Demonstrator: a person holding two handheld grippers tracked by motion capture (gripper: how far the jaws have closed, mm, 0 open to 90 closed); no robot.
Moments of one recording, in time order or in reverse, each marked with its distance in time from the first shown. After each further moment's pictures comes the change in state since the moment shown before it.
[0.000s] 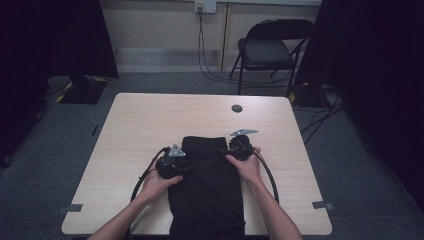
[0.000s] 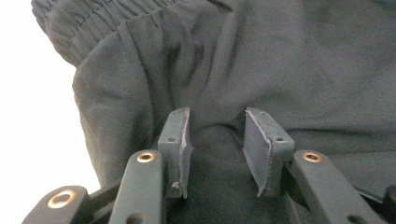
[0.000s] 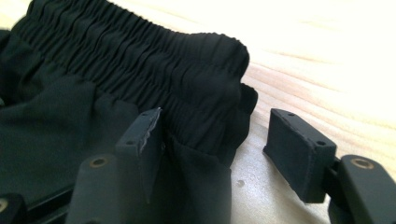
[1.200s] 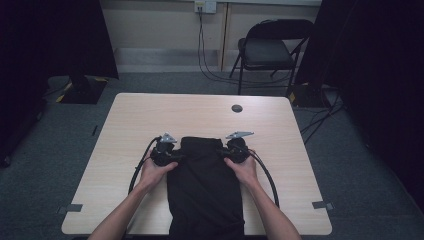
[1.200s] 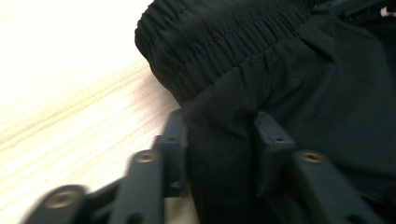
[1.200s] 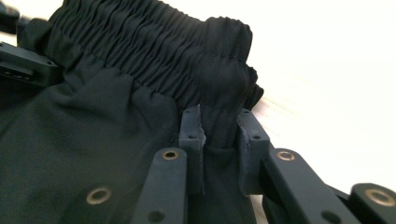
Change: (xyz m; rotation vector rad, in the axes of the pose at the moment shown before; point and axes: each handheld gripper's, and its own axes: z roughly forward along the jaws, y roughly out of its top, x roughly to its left) left arm 0.046 0.005 0.006 -0.033 0.009 -0.139; right arm 0.014 -0.002 0.001 -0.003 0.061 -0.014
